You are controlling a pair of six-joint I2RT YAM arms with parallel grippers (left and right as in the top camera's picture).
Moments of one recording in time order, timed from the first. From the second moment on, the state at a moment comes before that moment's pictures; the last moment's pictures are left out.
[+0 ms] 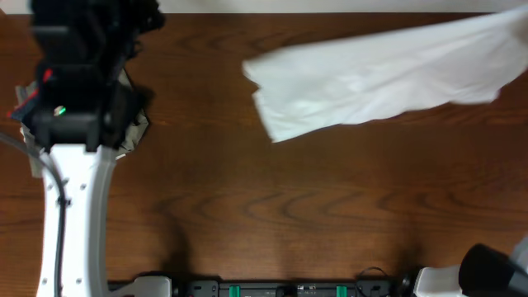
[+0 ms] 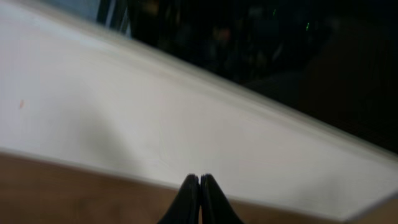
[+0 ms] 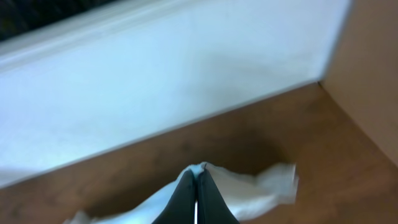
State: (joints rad) left arm -0.02 1.40 1.67 -0.43 0.20 -0.48; right arm -0.42 1.60 2.04 -0.93 -0.22 0.16
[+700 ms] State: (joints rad) left arm -0.30 1.54 1.63 -0.97 0.28 -0.45; right arm -0.42 1.64 1.85 -1.33 -0.07 0.10
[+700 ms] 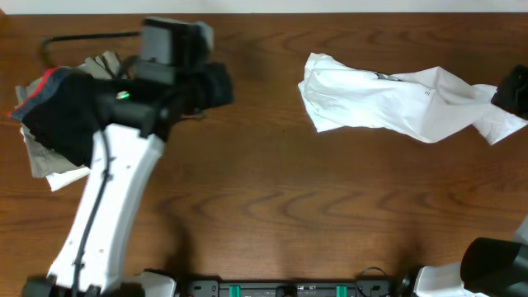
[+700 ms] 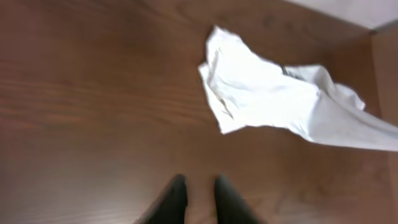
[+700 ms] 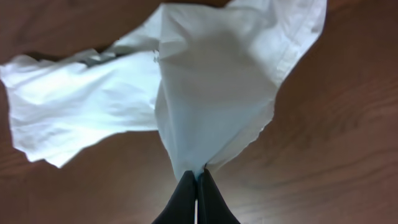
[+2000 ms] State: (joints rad) left arm -0.58 2.17 1.62 -0.47 0.30 -0.61; right arm -0.42 1.64 1.80 -1.31 -0.05 0.10
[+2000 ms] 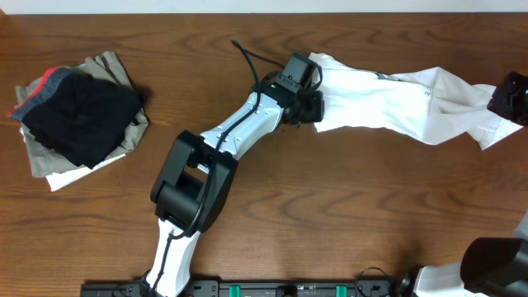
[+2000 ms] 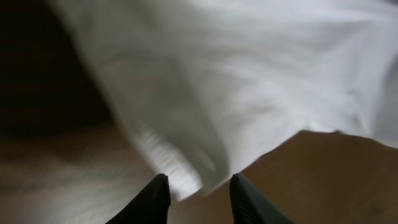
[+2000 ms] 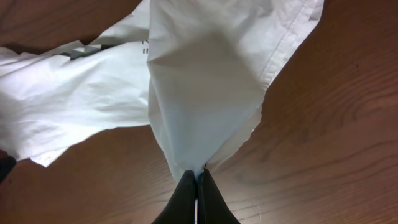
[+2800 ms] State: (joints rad) left arm -0.59 2.24 1.62 -0.31 0.28 -0.74; right arm -0.42 1.64 1.80 -1.31 -0.05 0.10
